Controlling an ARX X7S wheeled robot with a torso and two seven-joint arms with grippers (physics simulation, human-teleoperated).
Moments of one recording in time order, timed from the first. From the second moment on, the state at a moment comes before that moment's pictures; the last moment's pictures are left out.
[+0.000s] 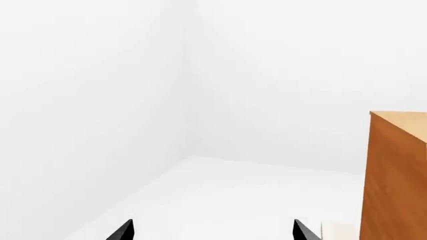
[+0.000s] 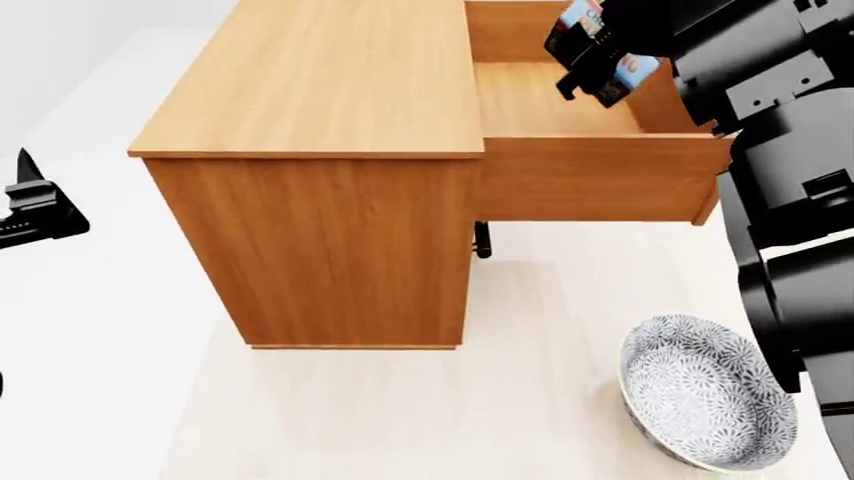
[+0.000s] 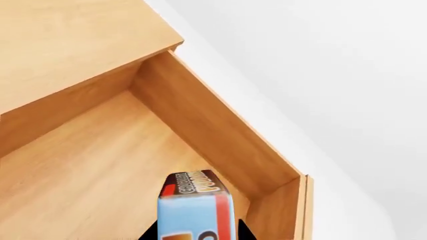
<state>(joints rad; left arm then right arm) -0.47 -0.50 -0.34 0.27 -0.37 -0.58 -0.13 1.81 0.14 -0.78 1.31 0.01 0.42 -0.56</state>
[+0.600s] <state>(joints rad) -0.47 -0.50 -0.34 0.25 -0.37 -0.57 -0.14 1.81 0.14 -0.78 1.31 0.01 0.42 -0.56</state>
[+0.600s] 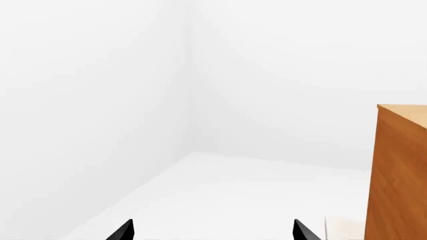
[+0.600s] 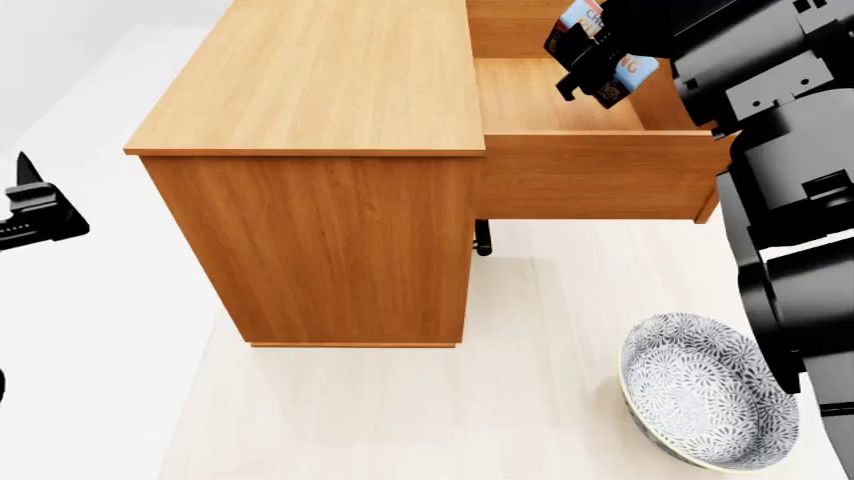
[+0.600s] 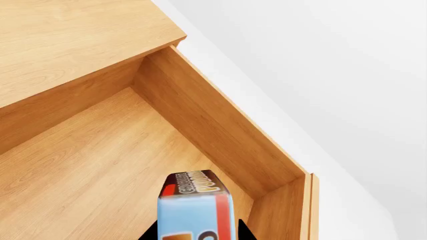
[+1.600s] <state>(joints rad) -0.47 -0.50 -0.33 0.22 -0.37 -0.55 -0.14 1.81 0.14 -0.78 1.31 0.00 0.42 -0.56</state>
